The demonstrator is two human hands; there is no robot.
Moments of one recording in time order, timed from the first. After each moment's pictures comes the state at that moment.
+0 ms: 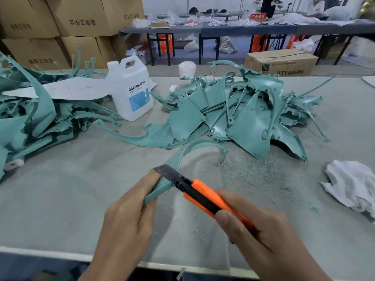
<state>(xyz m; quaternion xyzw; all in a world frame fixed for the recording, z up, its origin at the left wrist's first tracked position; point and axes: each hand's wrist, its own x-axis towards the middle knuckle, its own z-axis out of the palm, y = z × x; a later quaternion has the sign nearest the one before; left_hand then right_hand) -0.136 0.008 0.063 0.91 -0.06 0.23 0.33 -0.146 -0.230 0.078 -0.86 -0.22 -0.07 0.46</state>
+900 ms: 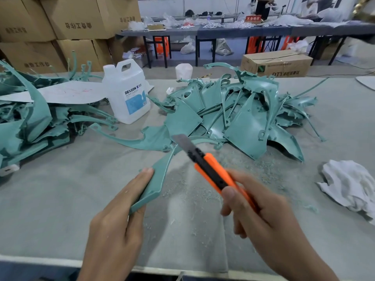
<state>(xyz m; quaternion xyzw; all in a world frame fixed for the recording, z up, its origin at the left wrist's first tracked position) -0.140 0.017 0.057 0.88 -0.07 0.28 0.37 -0.128 -0.233 0.079 -0.83 -0.18 -0.09 0.52</state>
